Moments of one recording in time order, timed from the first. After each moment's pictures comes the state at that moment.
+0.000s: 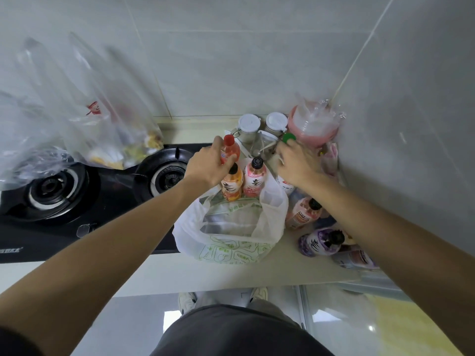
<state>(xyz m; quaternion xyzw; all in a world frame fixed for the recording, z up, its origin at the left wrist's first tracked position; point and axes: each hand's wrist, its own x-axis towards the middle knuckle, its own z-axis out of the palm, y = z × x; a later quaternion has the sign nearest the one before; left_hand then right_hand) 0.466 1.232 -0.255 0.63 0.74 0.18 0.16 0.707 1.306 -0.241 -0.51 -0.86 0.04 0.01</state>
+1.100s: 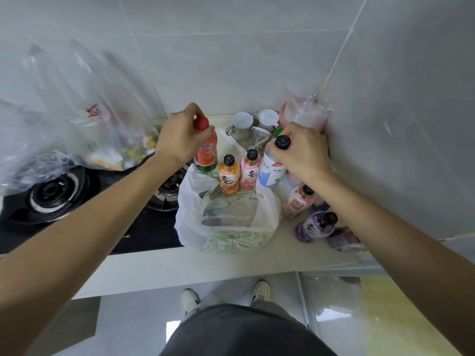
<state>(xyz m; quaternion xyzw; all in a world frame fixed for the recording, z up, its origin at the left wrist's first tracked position) 0.437 1.207 -0.164 0.63 0.70 0.32 0.10 0.714 1.238 -0.169 -0.58 -0.76 0.16 0.26</state>
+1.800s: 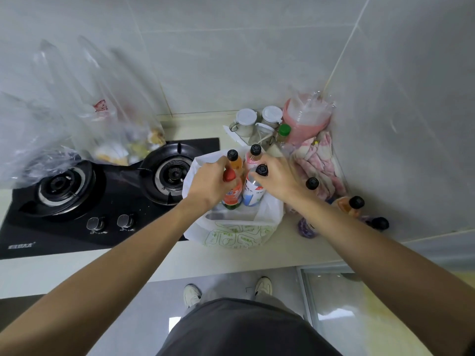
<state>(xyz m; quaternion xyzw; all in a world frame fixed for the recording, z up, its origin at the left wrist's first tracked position) 0.495 1.145 -0.238 0.63 0.72 0.21 0.22 0.687 1.208 -0.237 -0.53 -0.81 0.22 0.14</state>
